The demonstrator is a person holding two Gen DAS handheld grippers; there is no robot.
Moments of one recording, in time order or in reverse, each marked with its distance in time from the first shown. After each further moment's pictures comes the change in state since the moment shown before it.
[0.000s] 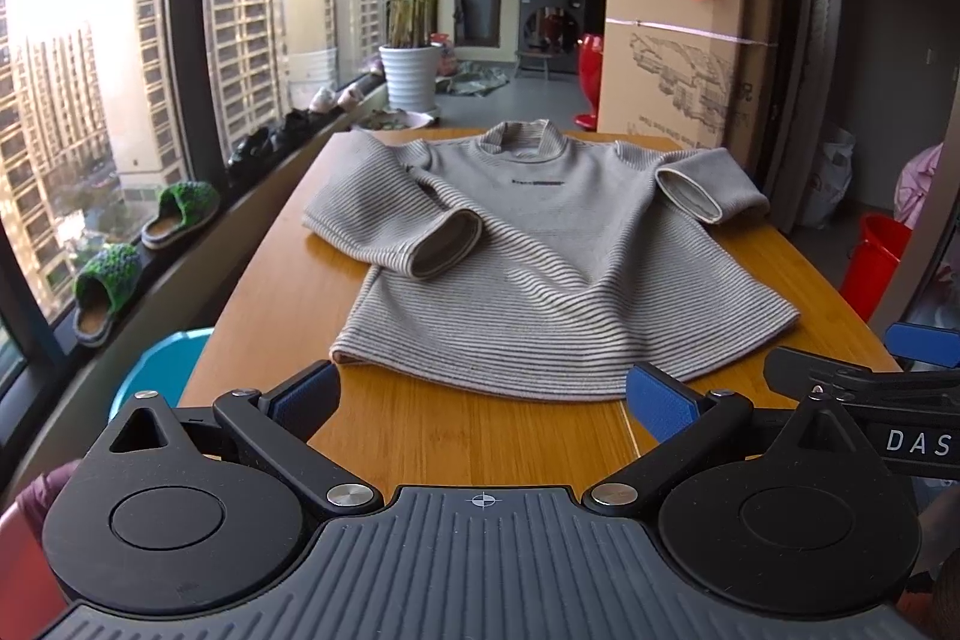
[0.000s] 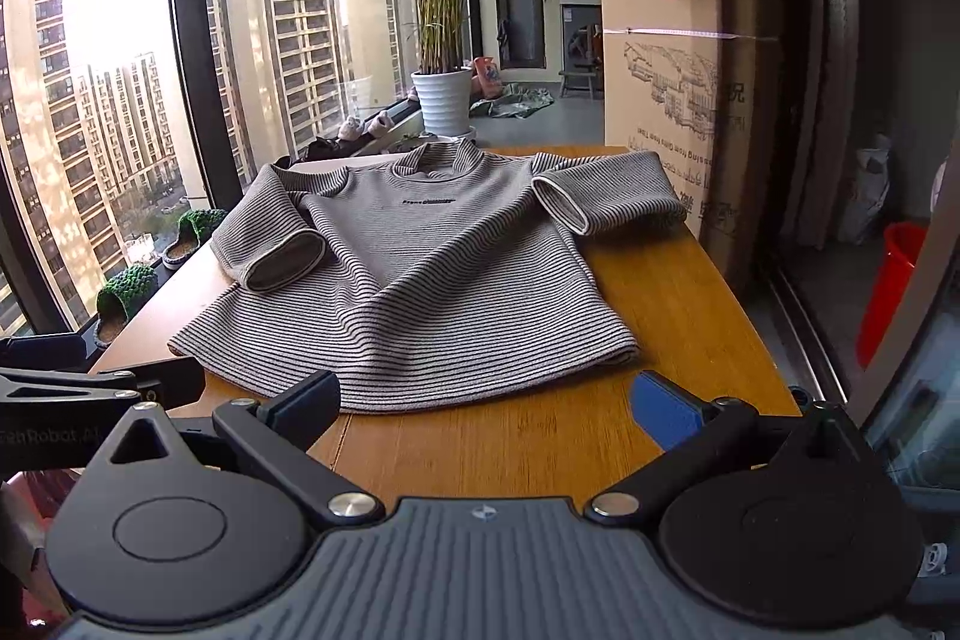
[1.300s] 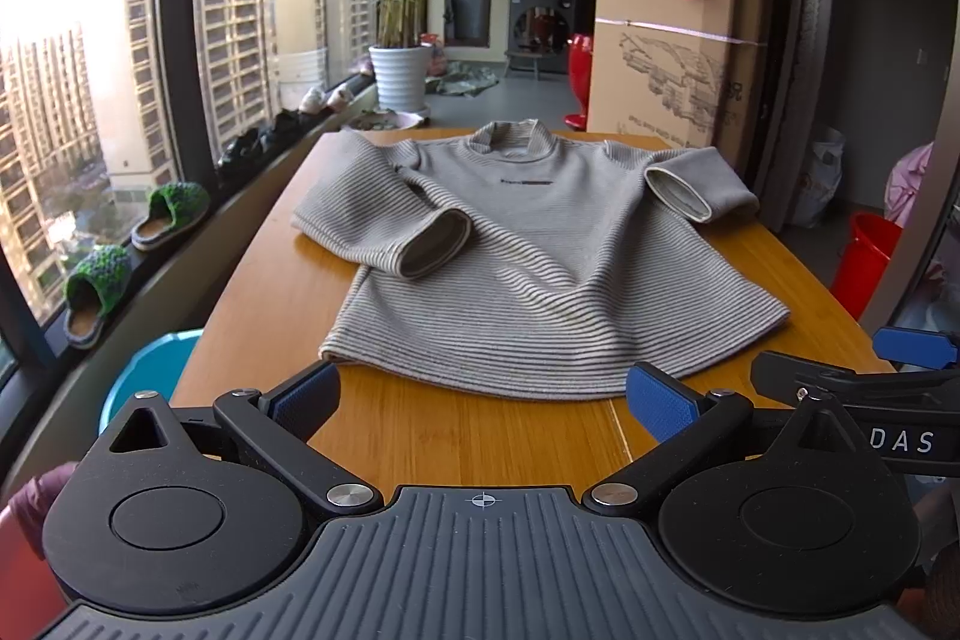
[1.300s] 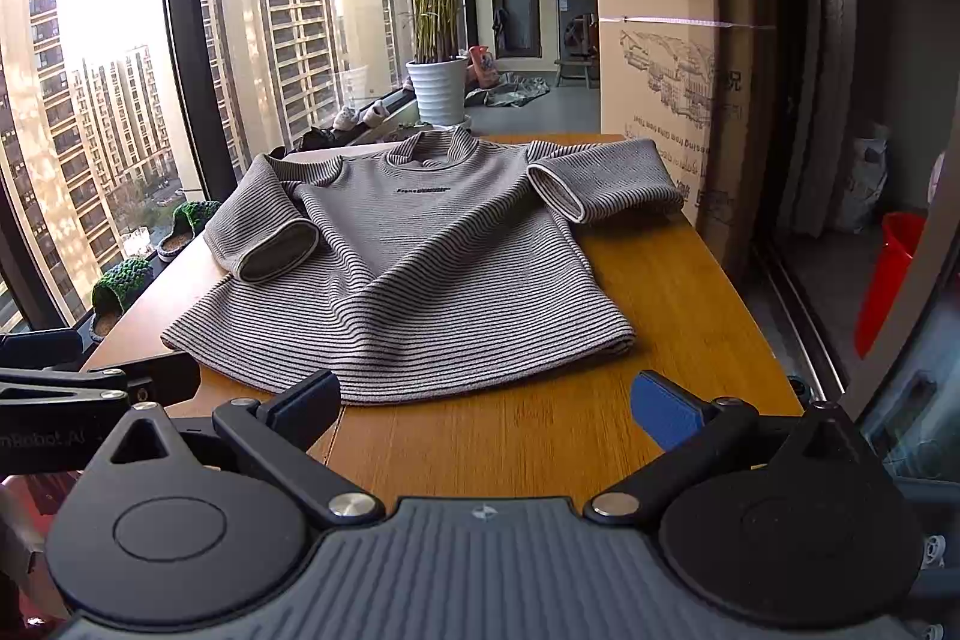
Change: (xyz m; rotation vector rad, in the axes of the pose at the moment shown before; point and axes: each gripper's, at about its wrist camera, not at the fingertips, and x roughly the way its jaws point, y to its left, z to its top) left arm 0.000 0.000 0.000 0.002 -0.002 -0.022; right arm 0.002 0.005 -0.001 0.005 0.021 -0.011
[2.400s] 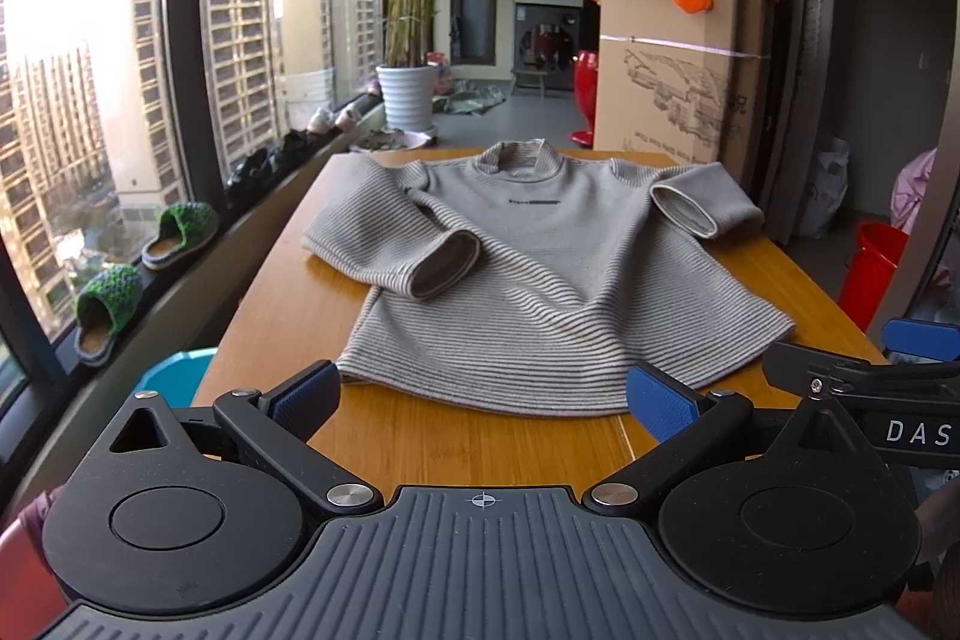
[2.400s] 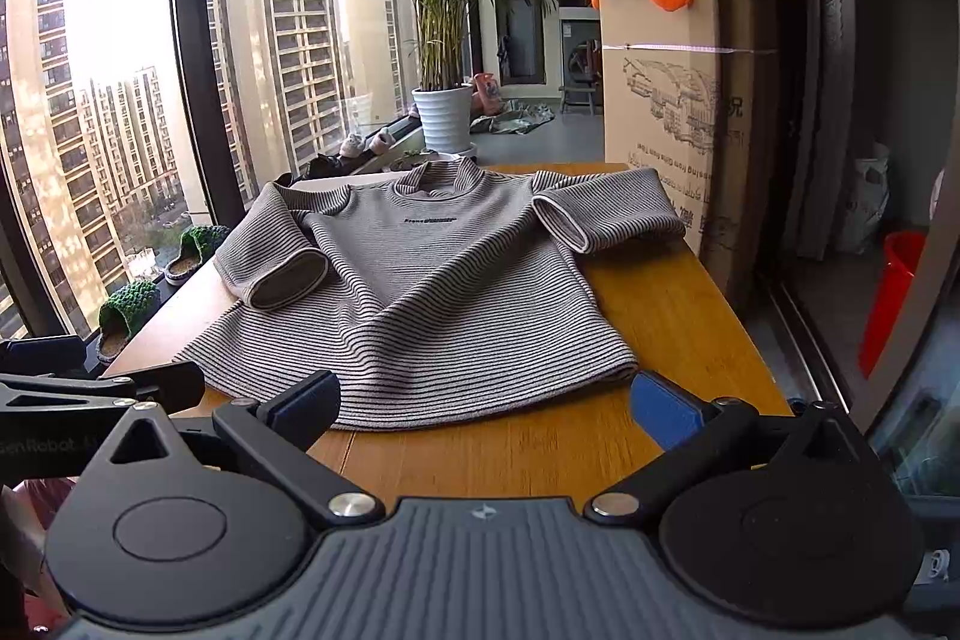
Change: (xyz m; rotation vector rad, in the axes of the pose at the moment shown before) left arm -0.008 -0.001 0.001 0.014 -0.046 0.019; right arm -0.008 0.001 0.001 -0.001 -0.063 0.012
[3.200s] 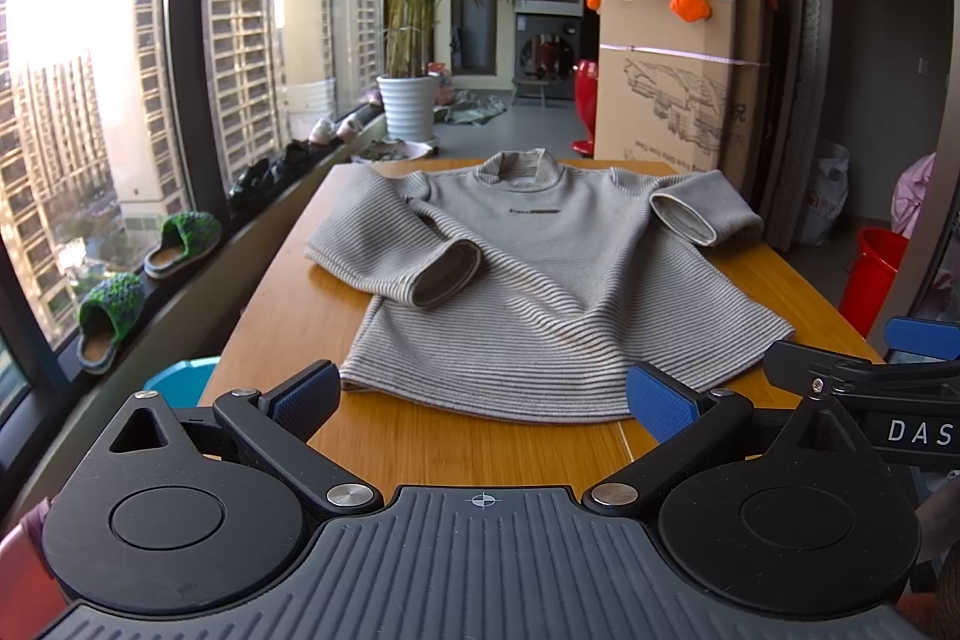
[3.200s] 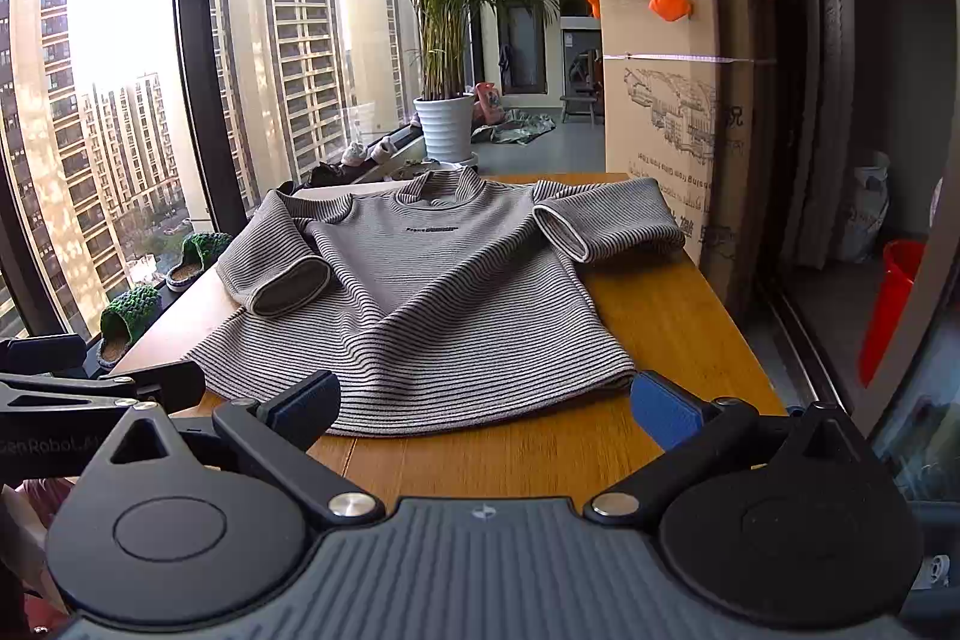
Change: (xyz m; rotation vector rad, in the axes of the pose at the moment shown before) left arm -0.002 0.000 0.001 0.004 -0.017 0.003; right arm -0.004 -0.001 -0.001 -0.001 -0.017 0.003
